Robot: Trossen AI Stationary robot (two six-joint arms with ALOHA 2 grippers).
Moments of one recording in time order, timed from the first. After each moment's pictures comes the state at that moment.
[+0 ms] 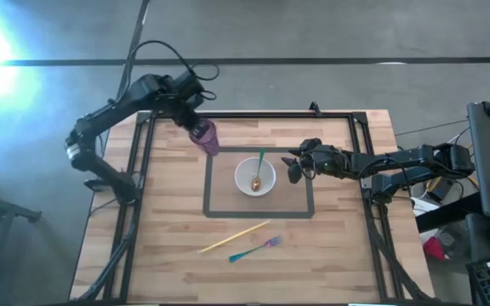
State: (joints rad) left arm 0.58 1.48 1.67 -1.35 -0.01 -0.27; right arm -0.17 1.20 0.48 0.23 0.33 0.47
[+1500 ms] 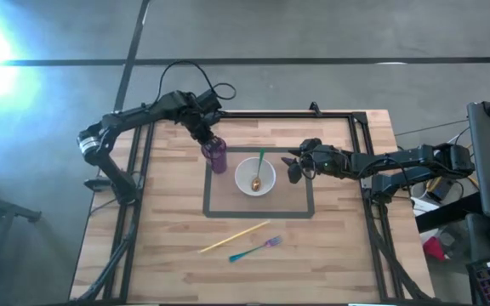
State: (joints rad) left arm 0.57 1.61 1.41 -1.09 0.09 -0.14; right arm -0.17 1.20 0.48 0.23 0.33 0.47
